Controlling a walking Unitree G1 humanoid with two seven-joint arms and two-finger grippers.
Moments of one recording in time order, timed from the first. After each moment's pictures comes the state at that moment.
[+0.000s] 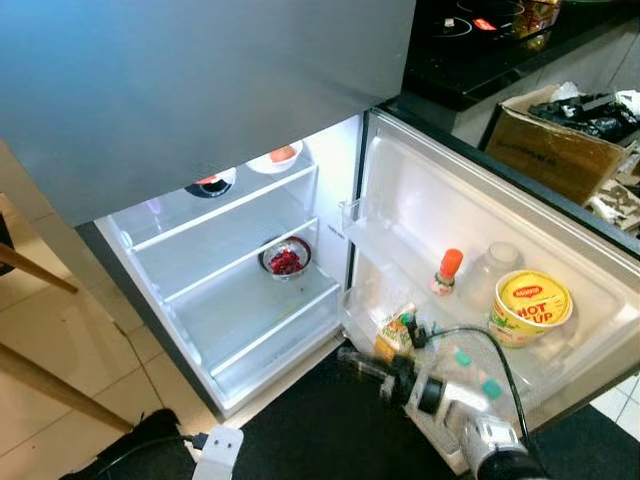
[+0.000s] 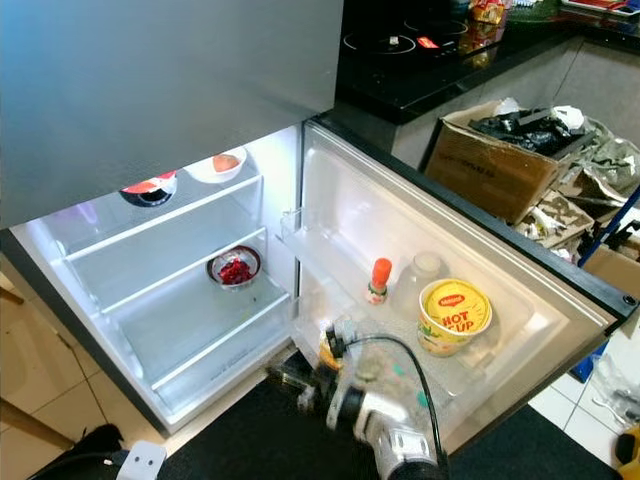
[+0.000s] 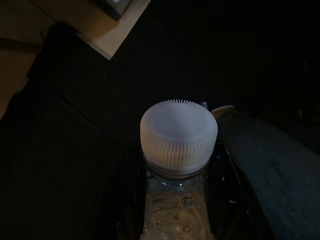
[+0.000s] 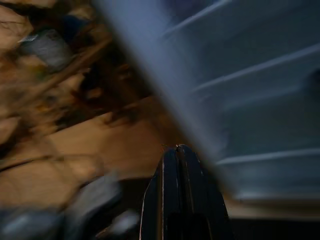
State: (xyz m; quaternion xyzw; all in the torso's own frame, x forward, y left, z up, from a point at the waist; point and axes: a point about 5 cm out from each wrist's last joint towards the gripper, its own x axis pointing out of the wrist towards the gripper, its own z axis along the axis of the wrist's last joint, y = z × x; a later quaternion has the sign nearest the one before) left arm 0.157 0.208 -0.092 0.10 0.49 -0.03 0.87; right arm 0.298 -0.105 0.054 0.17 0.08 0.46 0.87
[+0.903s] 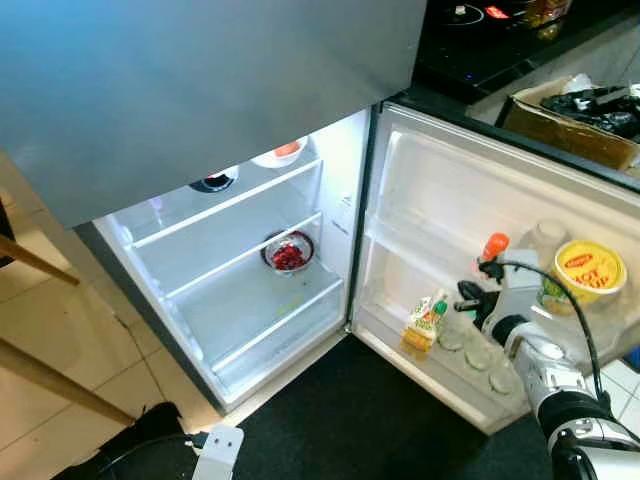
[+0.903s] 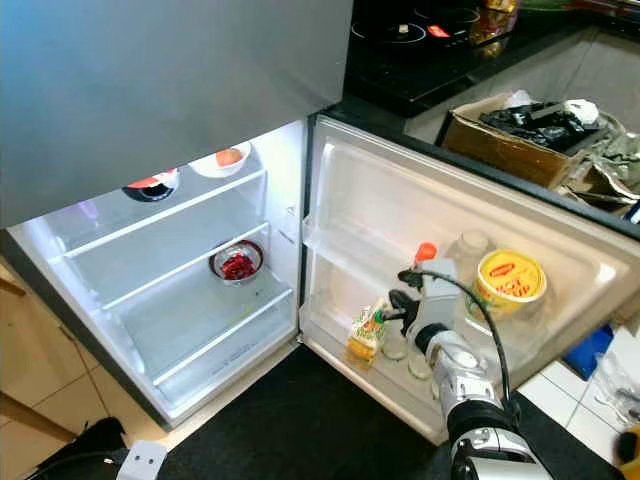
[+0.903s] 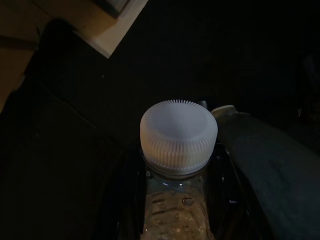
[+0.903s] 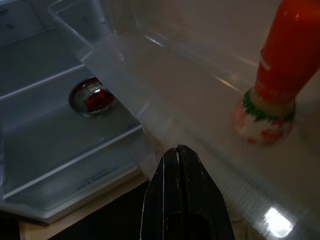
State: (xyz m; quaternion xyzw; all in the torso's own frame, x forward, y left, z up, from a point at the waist) left arm 0.158 0.208 -0.091 0.10 0.49 -0.03 0.87; right arm 0.343 -0.219 0.081 0.03 0.10 0.09 0.99
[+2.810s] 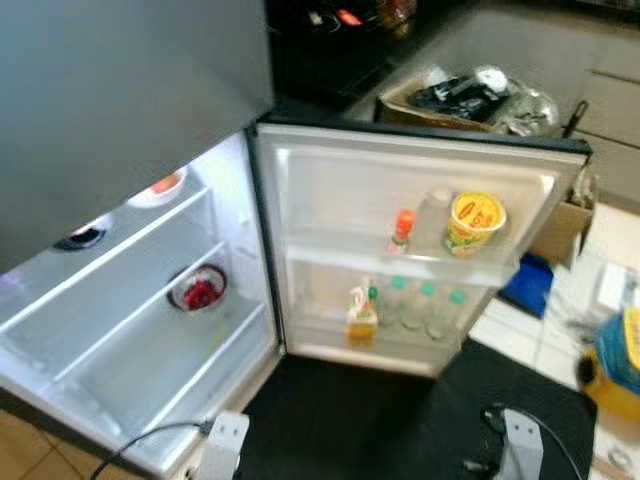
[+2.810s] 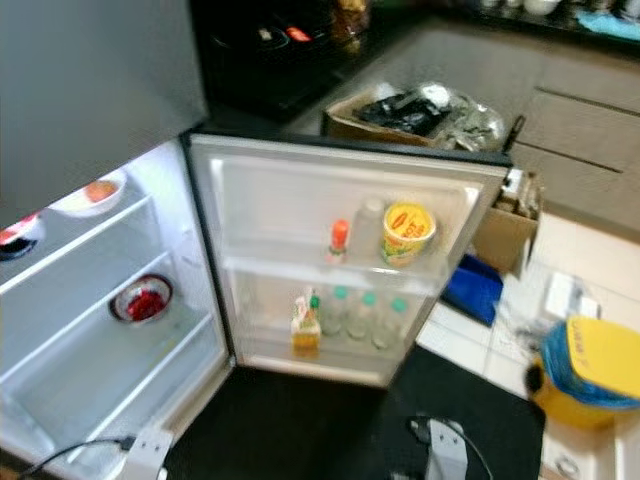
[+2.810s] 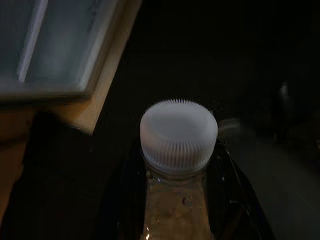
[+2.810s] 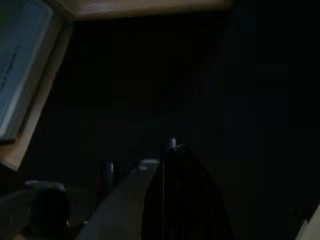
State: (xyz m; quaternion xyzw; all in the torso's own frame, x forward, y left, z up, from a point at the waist) left arm 0.161 0.204 -0.091 0.10 0.48 -0.03 0.87; right arm 0.191 -0.210 -0.073 0.12 0.41 -0.03 0.91
